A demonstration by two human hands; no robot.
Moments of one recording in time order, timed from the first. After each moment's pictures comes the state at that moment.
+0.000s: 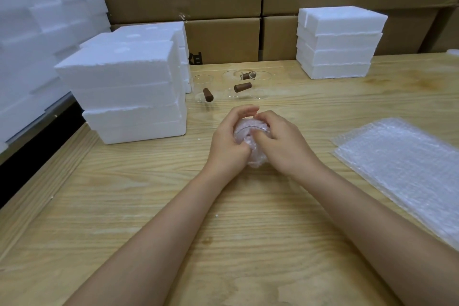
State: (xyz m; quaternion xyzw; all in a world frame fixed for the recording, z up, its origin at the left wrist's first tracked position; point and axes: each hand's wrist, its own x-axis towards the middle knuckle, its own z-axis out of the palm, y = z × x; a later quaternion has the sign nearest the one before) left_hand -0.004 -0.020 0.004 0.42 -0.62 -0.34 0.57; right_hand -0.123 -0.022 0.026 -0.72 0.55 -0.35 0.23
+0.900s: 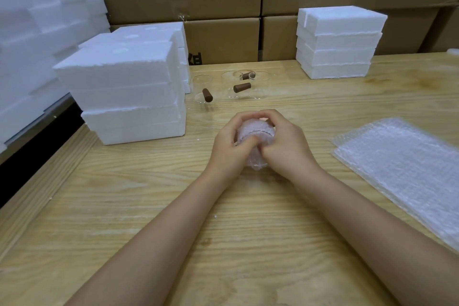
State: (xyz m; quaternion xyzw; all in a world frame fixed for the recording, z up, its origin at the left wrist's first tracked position) left_hand -0.006 -0.017 0.004 0.42 -0.62 -0.35 0.56; right_hand -0.125 -0.026 0.014 -0.68 0.56 -0.41 0.24
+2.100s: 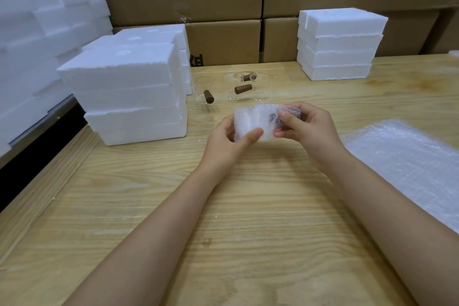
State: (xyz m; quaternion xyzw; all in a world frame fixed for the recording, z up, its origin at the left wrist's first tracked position) left_hand 0.005 -0.026 0.002 0.48 -0.58 -0.40 0.52; right_hand -0.163 -0.044 0.024 -0.54 0.43 -0.56 0.46
